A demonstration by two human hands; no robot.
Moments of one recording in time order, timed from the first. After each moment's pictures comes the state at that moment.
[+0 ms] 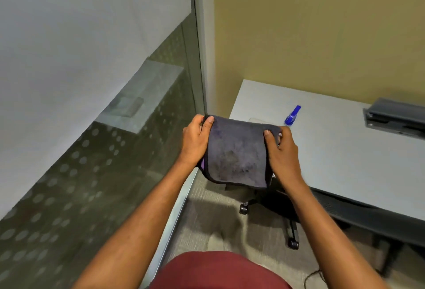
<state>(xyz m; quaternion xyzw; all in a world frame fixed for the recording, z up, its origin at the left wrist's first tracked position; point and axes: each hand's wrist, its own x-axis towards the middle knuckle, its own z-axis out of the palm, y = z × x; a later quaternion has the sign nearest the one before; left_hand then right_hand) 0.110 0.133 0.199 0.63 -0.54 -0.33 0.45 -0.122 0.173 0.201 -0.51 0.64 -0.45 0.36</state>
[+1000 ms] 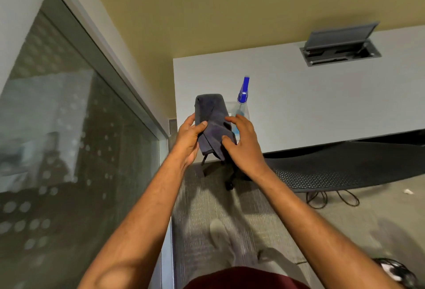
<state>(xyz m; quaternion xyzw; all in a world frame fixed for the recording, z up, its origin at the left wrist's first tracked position) 0.007 0.008 0.101 0.46 -0.32 -0.76 0.34 -0.126 0.116 0.129 -0.44 0.73 -0.40 0.33</state>
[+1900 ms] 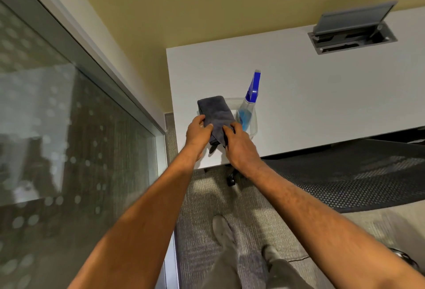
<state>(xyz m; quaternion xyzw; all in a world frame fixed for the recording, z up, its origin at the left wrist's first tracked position) -0.023 -0.053 0.029 0.62 -0.51 -0.57 0.16 -0.131 0.047 0.038 -0.57 0.79 -0.10 0.22</state>
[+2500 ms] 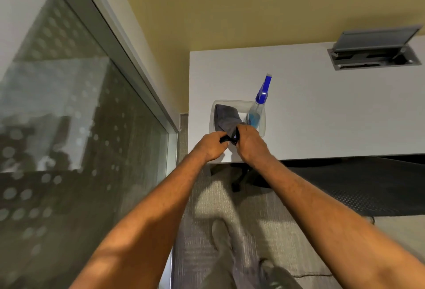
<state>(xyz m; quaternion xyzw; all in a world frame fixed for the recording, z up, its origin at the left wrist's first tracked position) -0.005 -0.009 0.039 0.52 -0.73 -0.44 -0.03 -0.145 0.049 0.038 -0.53 0.79 -0.09 0.29</state>
